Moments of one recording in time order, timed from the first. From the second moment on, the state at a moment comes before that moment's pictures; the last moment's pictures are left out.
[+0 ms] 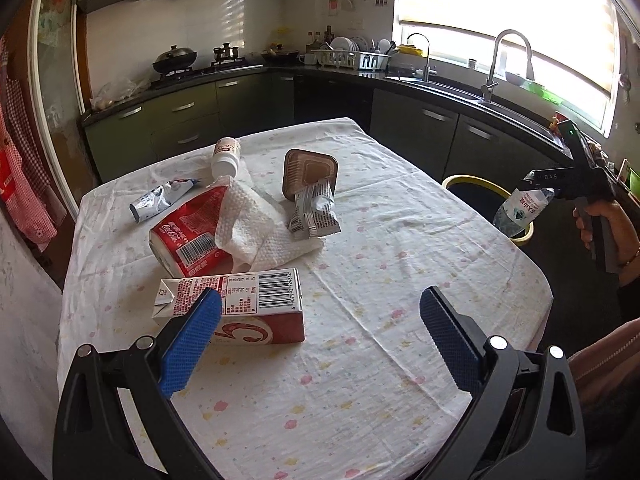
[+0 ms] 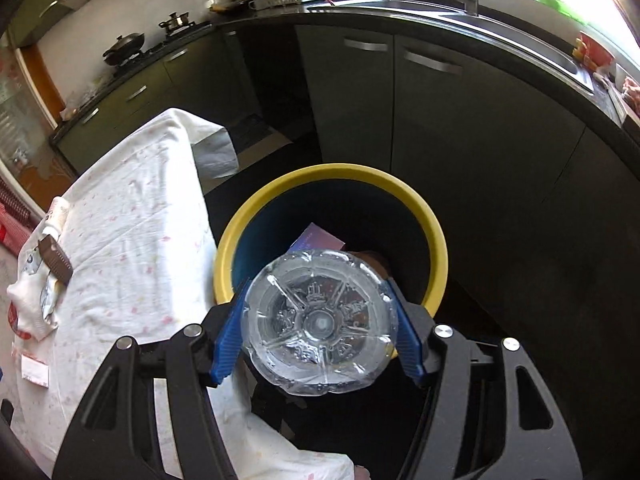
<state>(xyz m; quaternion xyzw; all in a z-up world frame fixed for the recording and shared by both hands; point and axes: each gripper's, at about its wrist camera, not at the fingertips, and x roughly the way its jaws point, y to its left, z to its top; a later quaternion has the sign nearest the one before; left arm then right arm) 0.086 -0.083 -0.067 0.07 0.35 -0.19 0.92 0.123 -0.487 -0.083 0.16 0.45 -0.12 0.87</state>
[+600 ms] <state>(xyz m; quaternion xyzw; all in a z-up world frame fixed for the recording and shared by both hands) 0.092 -0.075 -0.077 0.07 0.36 -0.18 0.91 0.124 -0.464 -0.065 0.15 0.42 -0.11 0.89</state>
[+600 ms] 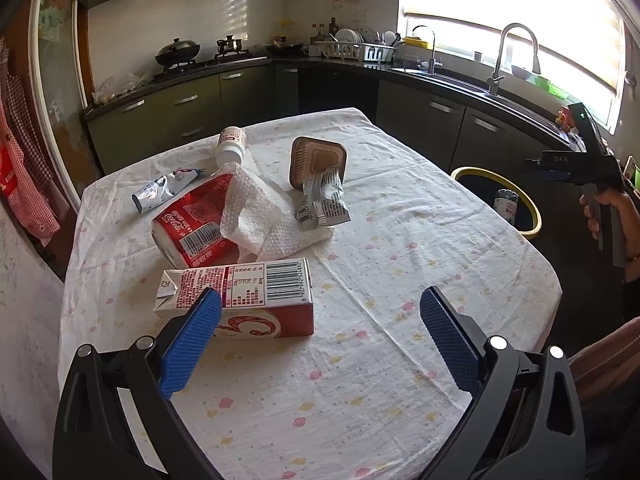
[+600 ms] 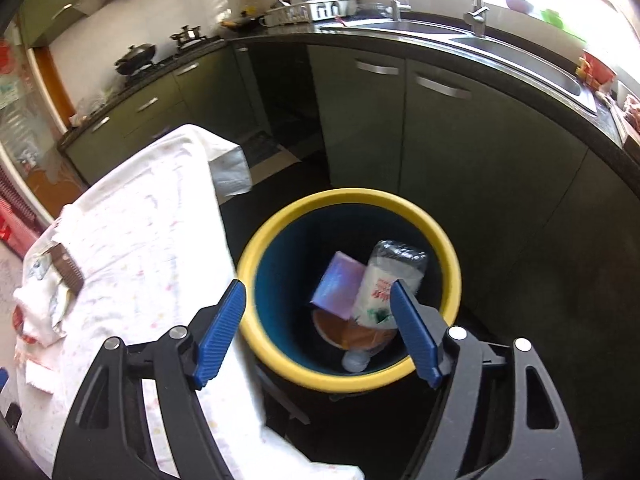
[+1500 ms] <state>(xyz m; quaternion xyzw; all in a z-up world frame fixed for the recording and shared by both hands) 0.137 -0.056 -0.061 0.12 0.37 -0.29 0.87 0.128 -0.396 -0.078 0.13 0.44 0.00 0.89</state>
